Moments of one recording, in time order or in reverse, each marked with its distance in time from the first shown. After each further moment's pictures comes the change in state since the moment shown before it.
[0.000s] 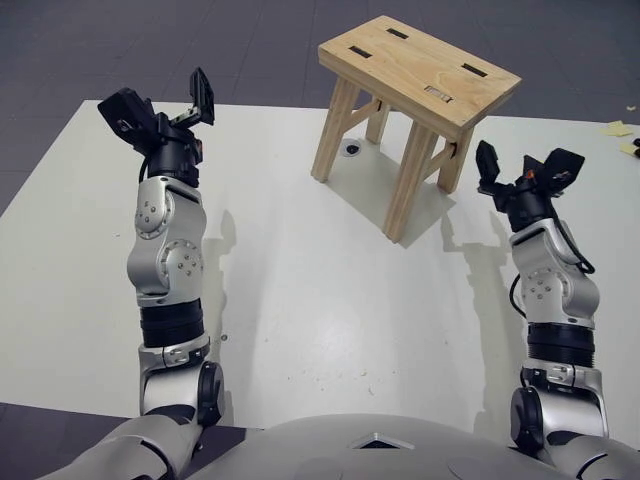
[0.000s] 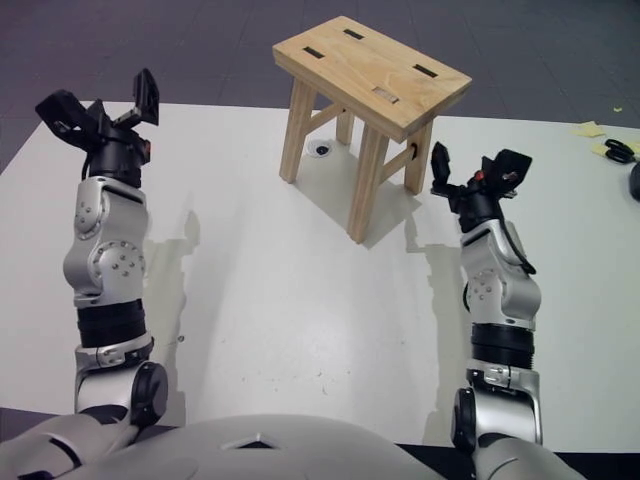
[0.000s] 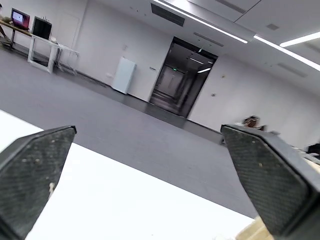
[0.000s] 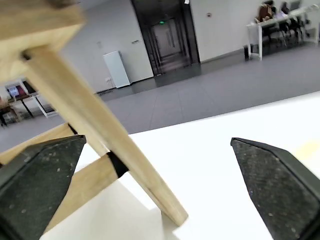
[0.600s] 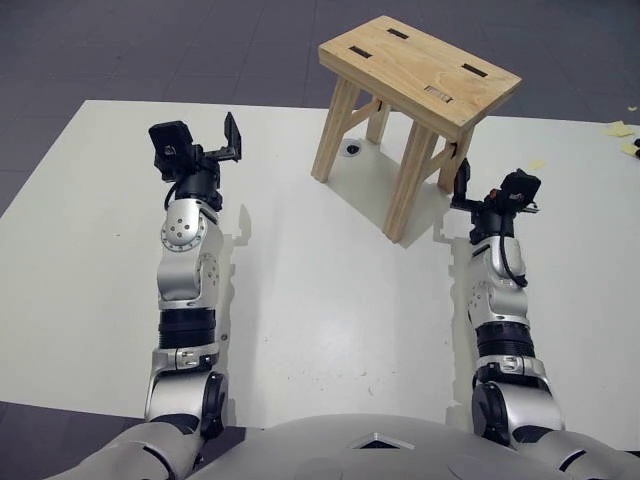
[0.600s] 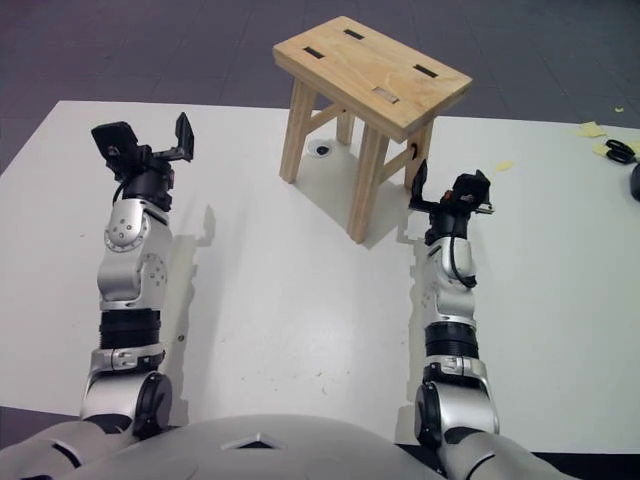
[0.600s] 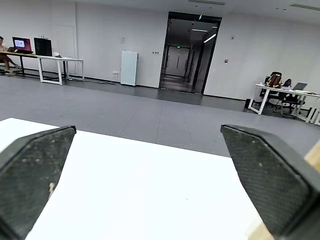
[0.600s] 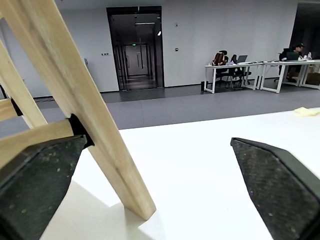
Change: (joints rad) left arm -0.001 -0.009 -0.004 0.199 0.129 -0.071 -0.180; right arm -0.005 0.219 -0.018 0.289 -0.279 -0.393 -0.135
